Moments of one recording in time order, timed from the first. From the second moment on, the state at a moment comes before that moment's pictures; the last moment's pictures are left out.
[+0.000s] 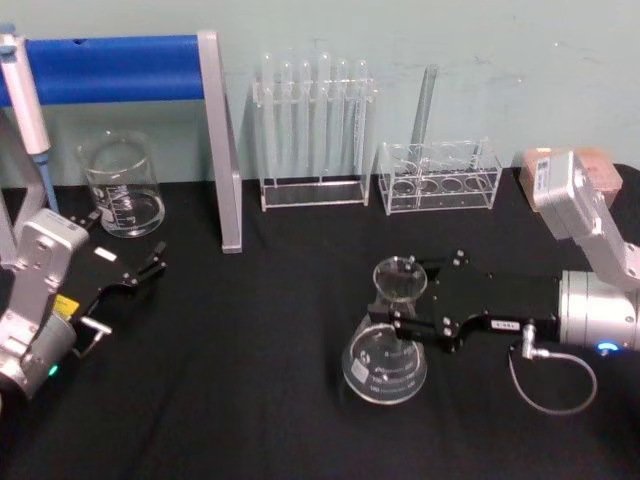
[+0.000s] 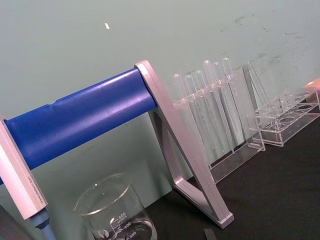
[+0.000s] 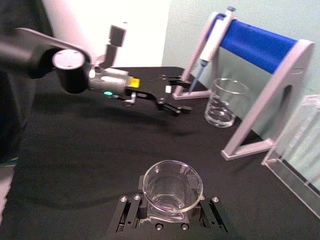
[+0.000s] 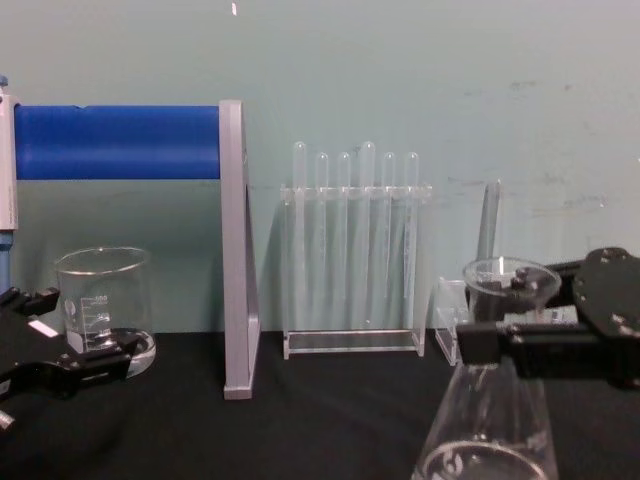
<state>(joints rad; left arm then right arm) -0.20 0.60 0.45 -1.41 -0.25 -0.12 0.03 0.34 0.77 -0.54 -1.70 0.54 0.11 0.77</state>
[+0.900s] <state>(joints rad) -0.20 0.60 0.45 -1.41 -0.25 -0.12 0.03 0.33 0.79 -0.54 -1.71 0.57 0.10 0.71</state>
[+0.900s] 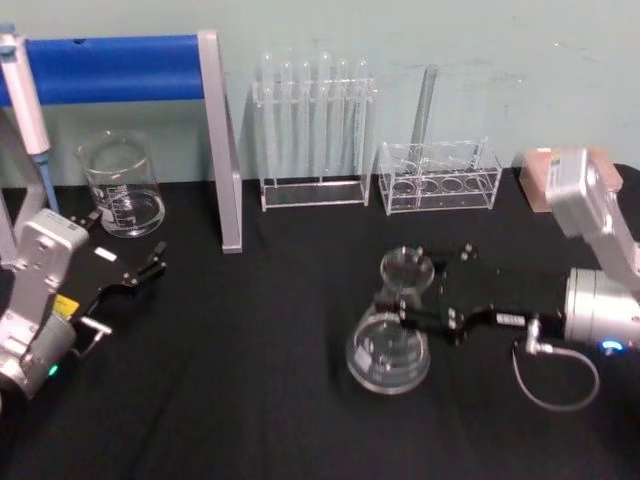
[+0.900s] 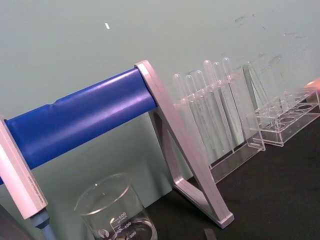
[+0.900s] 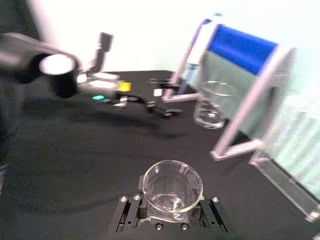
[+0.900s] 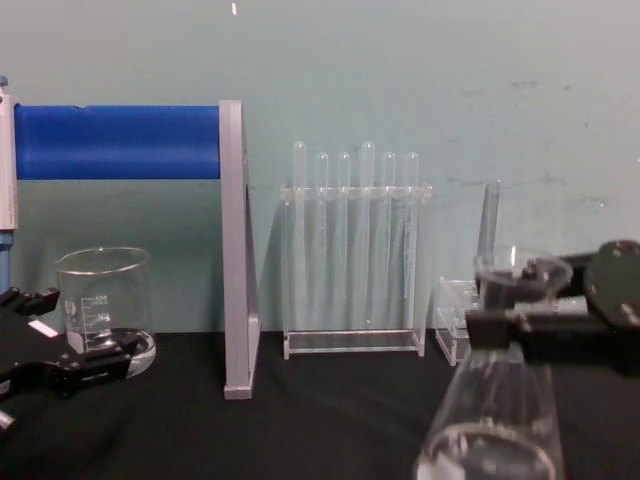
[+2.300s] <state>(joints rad) -0.20 0.60 0.45 -1.41 -0.25 -0.12 0.03 0.31 0.56 -0.36 -1.64 0.46 0.31 0.23</state>
